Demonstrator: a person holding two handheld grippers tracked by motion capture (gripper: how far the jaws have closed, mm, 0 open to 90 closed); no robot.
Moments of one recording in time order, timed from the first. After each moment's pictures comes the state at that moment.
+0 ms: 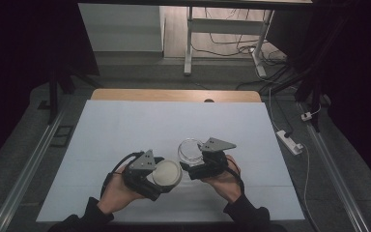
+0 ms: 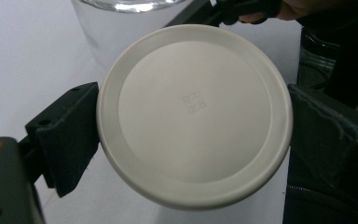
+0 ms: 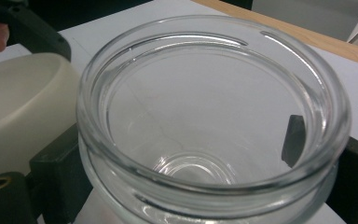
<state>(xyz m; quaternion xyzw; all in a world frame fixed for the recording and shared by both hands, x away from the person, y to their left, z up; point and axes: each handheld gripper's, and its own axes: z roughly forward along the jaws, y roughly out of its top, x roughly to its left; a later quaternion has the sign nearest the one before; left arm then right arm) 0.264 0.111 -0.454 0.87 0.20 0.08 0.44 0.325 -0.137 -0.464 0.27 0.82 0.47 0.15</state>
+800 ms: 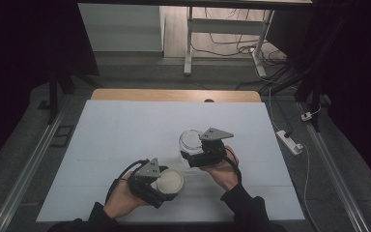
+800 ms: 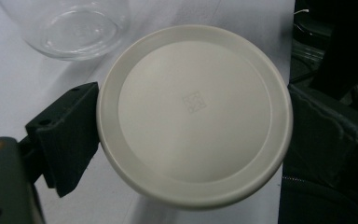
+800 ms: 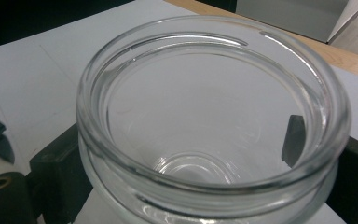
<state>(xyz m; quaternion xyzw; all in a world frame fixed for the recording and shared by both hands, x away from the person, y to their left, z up) 0.262 0.099 -0.485 0.88 0.19 0.05 0.43 0.359 -0.133 -0.465 0.29 0.82 0.47 0.17</state>
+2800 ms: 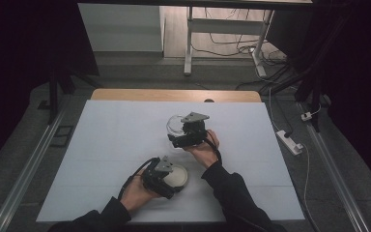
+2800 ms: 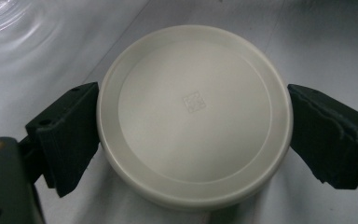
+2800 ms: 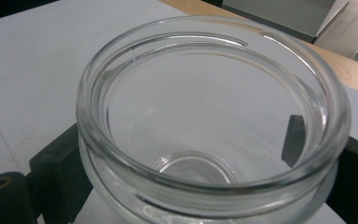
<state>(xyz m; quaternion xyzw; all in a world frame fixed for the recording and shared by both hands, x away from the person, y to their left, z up) 0.302 0.074 -0.536 0.89 0.24 0.08 0.37 0.433 -0.079 -0.492 0.30 0.83 0.44 0.19</state>
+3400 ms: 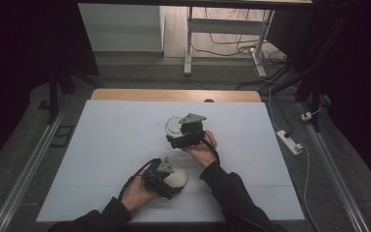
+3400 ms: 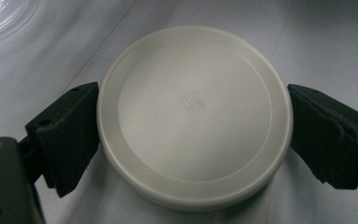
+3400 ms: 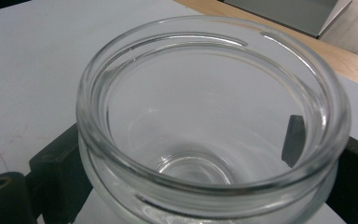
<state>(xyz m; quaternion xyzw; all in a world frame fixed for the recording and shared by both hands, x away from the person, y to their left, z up) 0.304 0.072 -0.542 0.90 0.24 0.08 0.35 0.436 -0.073 -0.502 0.30 0.83 0.43 0.19</state>
